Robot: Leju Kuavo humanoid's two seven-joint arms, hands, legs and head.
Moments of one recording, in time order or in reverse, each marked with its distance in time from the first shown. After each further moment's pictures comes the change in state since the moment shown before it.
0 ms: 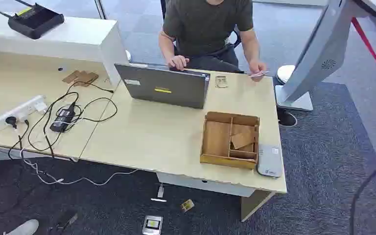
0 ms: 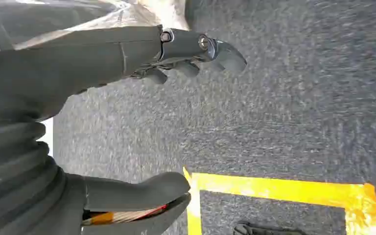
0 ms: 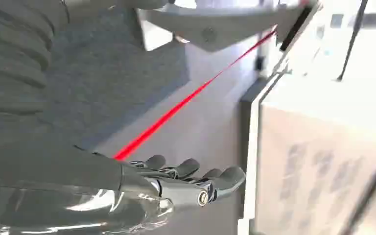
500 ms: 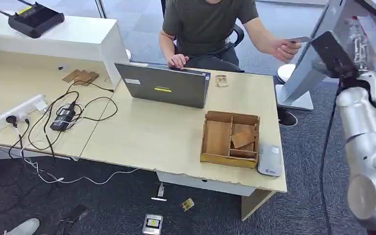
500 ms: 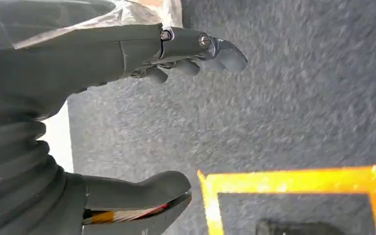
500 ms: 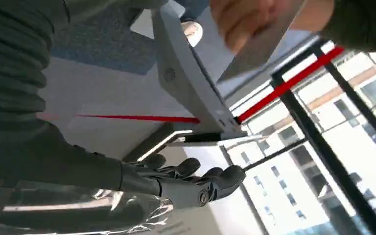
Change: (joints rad) left arm -0.042 -0.018 -0.058 -0.002 -0.059 -0.065 0.074; right arm -0.198 0.226 0.598 0.024 0.474 0.089 0.187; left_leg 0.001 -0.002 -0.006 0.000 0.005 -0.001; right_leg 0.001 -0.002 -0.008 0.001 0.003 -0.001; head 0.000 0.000
